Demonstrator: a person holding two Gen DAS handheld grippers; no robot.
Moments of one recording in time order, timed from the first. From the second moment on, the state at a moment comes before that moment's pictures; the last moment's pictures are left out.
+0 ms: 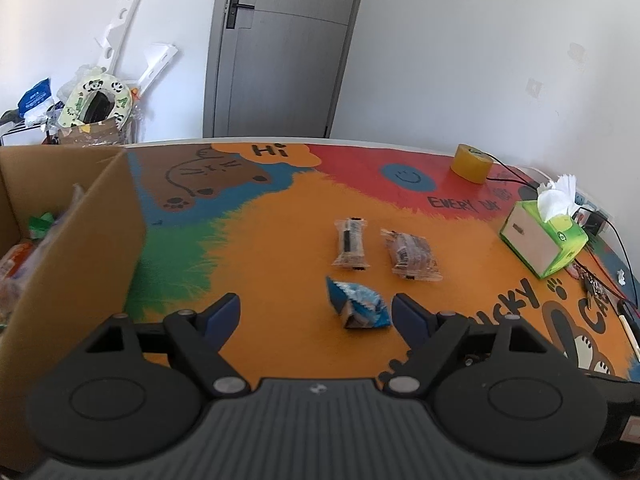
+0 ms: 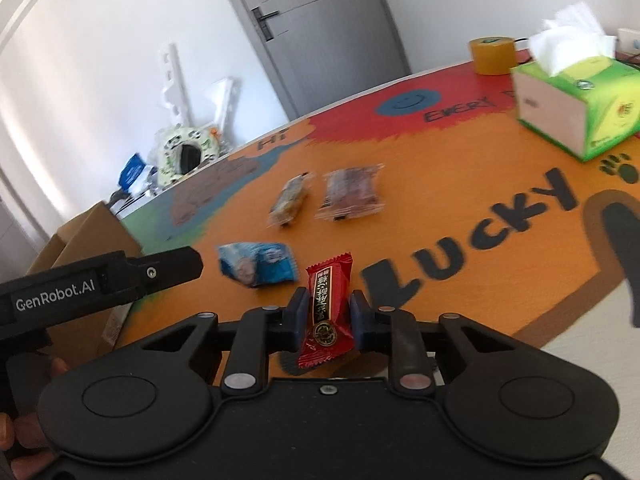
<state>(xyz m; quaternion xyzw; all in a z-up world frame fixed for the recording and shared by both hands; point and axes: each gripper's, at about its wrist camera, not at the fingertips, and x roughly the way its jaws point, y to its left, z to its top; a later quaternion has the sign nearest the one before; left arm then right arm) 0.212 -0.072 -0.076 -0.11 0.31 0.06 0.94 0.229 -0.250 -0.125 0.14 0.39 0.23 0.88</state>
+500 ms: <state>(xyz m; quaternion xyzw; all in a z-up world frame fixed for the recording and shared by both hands) 0.248 -0.103 -0.096 -0.08 0.32 0.06 0.94 0.235 -0.296 -0.127 0.16 0.37 0.18 0.90</state>
